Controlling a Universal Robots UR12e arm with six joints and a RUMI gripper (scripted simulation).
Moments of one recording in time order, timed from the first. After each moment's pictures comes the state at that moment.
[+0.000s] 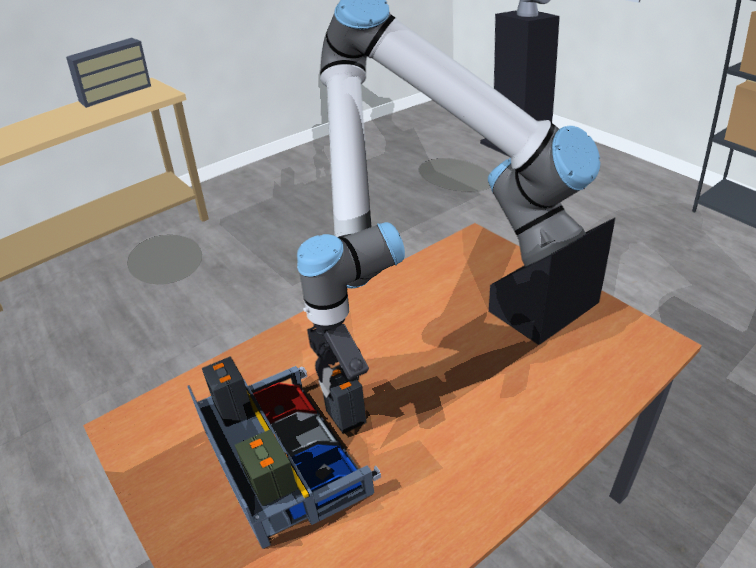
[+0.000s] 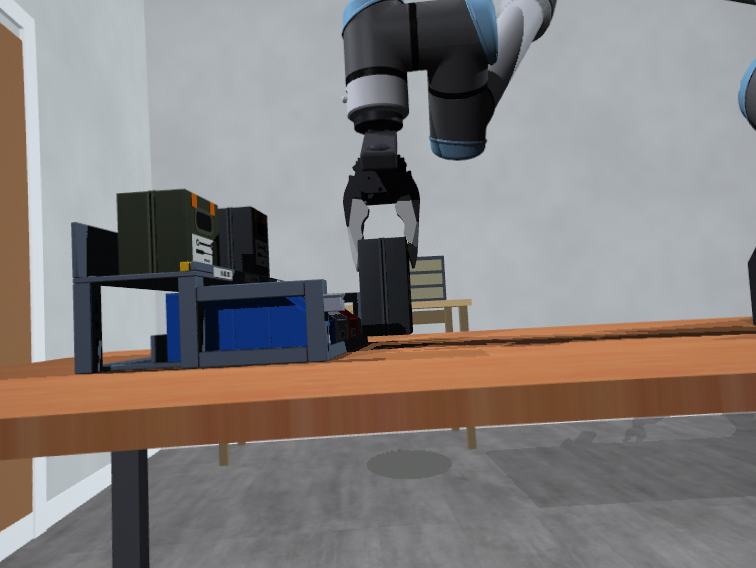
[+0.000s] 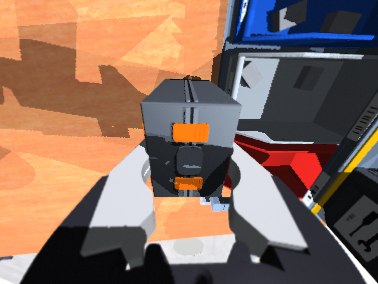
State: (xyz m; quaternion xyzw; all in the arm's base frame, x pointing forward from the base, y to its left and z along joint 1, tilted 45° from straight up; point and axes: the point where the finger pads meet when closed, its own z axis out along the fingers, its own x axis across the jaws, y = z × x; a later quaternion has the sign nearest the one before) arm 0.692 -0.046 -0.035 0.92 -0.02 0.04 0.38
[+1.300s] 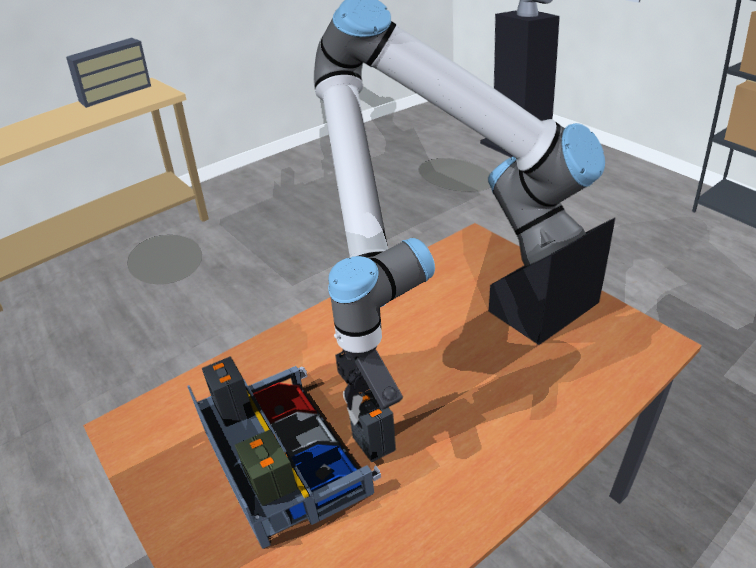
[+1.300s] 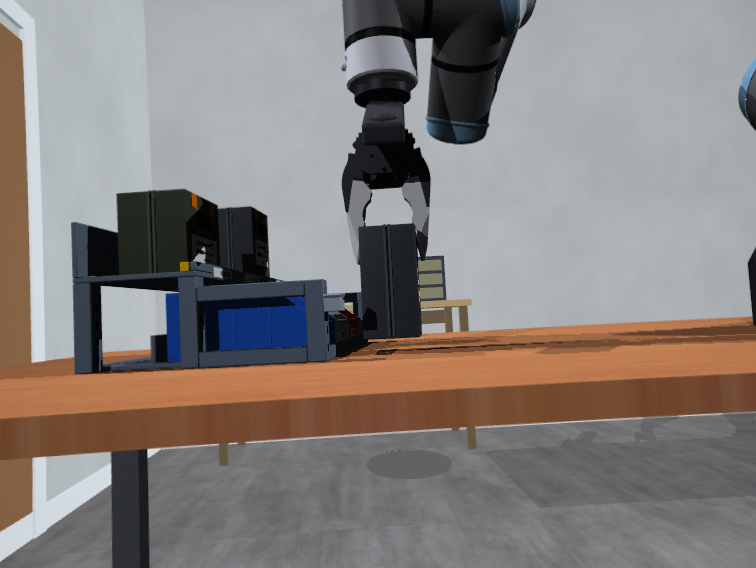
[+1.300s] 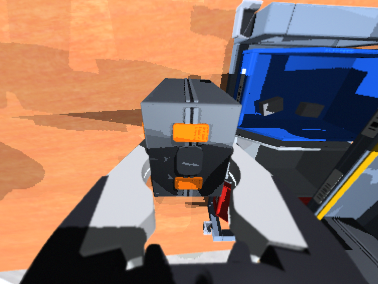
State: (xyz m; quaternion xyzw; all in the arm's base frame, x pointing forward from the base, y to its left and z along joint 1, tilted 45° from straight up) arm 0.684 0.029 -0.112 0.92 -0.02 0.04 0.38
